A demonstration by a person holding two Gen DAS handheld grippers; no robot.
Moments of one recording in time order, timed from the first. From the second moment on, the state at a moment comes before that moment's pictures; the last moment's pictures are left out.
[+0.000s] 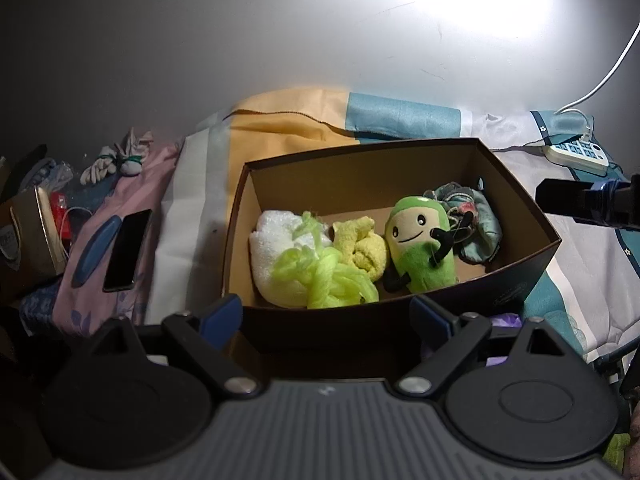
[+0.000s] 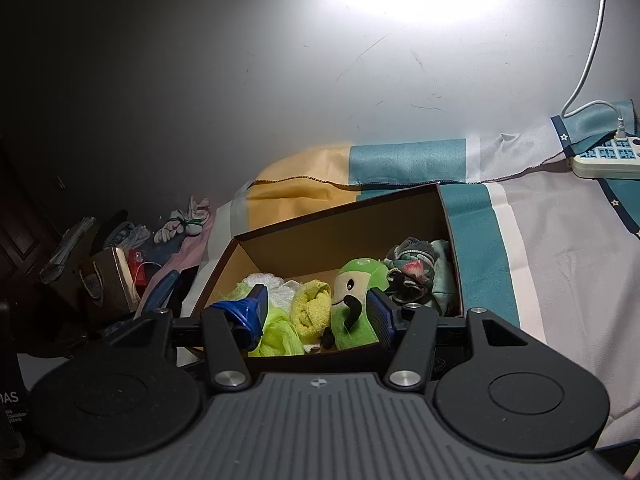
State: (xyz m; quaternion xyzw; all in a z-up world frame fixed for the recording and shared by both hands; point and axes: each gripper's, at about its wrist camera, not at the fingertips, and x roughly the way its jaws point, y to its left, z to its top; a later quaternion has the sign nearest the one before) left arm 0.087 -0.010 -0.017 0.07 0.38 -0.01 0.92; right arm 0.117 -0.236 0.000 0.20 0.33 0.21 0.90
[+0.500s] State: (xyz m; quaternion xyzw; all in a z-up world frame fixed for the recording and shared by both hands) left arm 0.052 -0.037 -0.031 0.08 0.40 -0.02 0.91; right arm 0.072 -0.261 -0.011 0.20 0.34 0.24 0.88
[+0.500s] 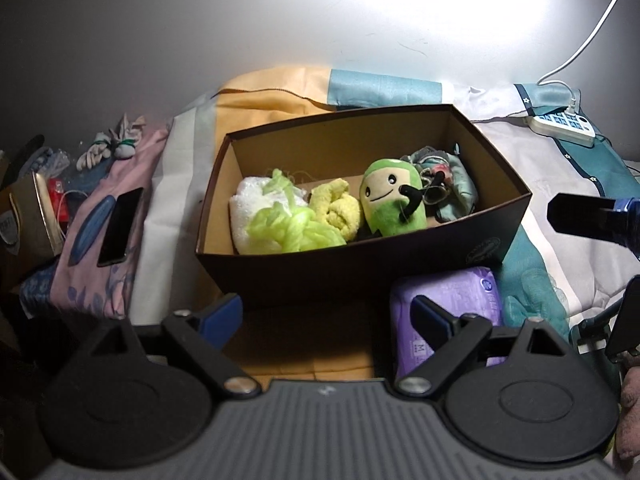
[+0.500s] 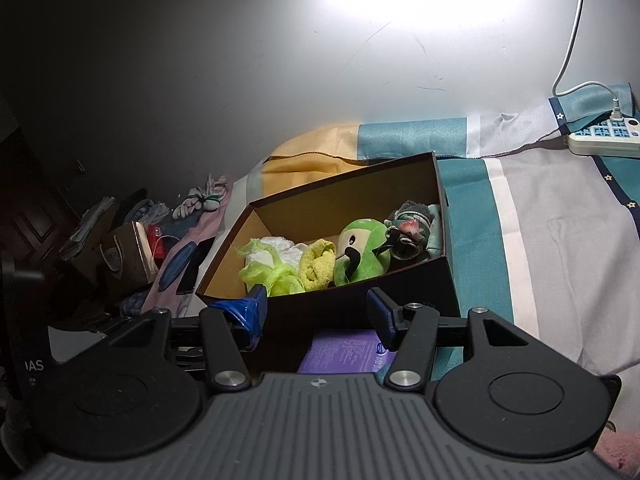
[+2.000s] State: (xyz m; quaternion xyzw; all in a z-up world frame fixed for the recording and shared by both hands) left arm -0.045 -0.196 -0.097 0.14 0.42 -0.38 0.81; right arm -0.048 -0.435 -0.120 0.23 0.46 0.07 0.86
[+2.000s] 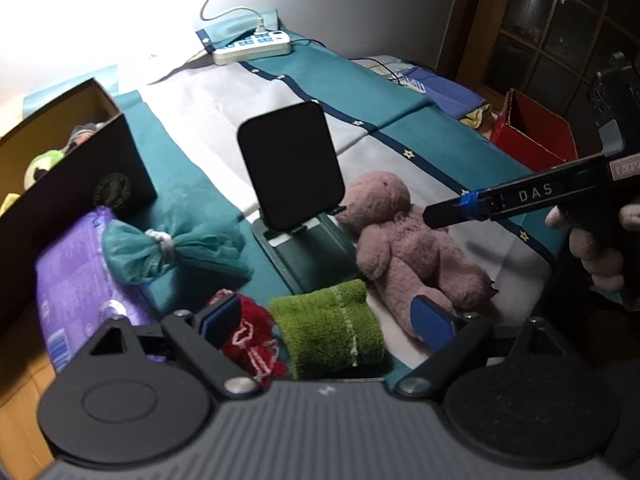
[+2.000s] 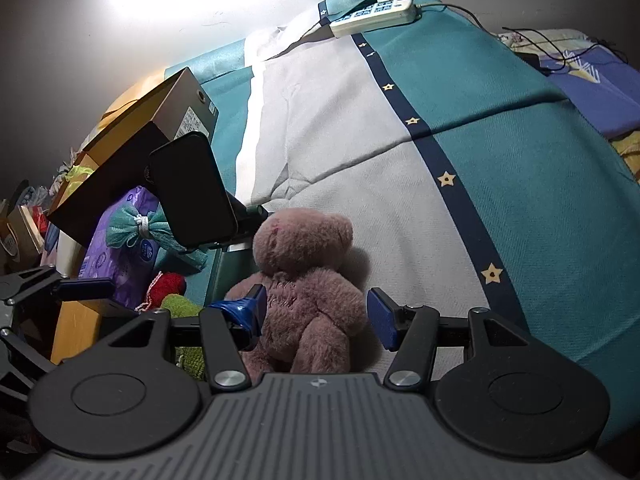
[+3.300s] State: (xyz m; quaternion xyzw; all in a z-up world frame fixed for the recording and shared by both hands) left arm -0.034 -0.207 -0.139 0.15 0.47 -0.42 0.77; right arm -0.058 -0.463 -0.170 0.46 0.42 0.10 0.78
